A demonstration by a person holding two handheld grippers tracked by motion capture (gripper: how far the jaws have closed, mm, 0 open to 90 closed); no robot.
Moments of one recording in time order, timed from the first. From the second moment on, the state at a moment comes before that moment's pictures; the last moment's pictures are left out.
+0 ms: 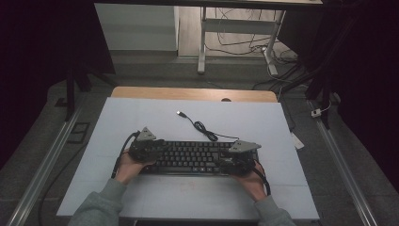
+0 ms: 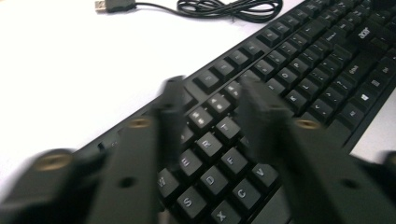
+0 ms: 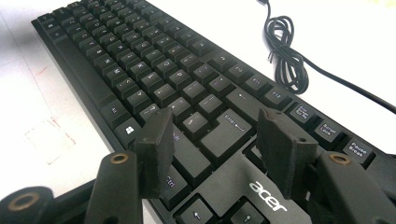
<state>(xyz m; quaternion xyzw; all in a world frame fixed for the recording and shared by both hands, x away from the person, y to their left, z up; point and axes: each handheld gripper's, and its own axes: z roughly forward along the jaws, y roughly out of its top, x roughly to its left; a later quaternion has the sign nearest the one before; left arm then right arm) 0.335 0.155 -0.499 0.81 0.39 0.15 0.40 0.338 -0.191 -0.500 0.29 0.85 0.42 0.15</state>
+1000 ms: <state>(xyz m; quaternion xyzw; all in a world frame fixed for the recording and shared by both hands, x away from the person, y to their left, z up) 0.345 0.129 -0.516 0.85 0.37 0.13 0.34 0.338 -0.190 -0.501 0.29 0.85 0.42 0.15</state>
